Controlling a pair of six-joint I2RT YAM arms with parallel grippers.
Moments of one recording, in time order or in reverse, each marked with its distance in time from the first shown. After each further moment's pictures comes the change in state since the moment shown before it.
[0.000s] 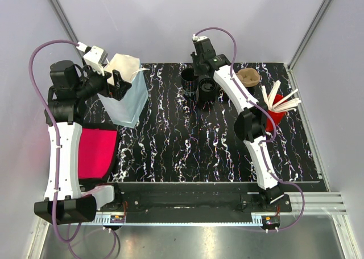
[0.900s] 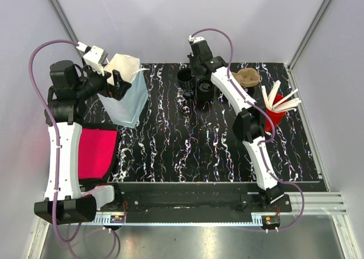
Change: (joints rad) left arm 0.000 0.000 0.002 -0.001 -0.004 0.004; right arm 0.022 0.000 -0.027 0.062 0.027 -0.026
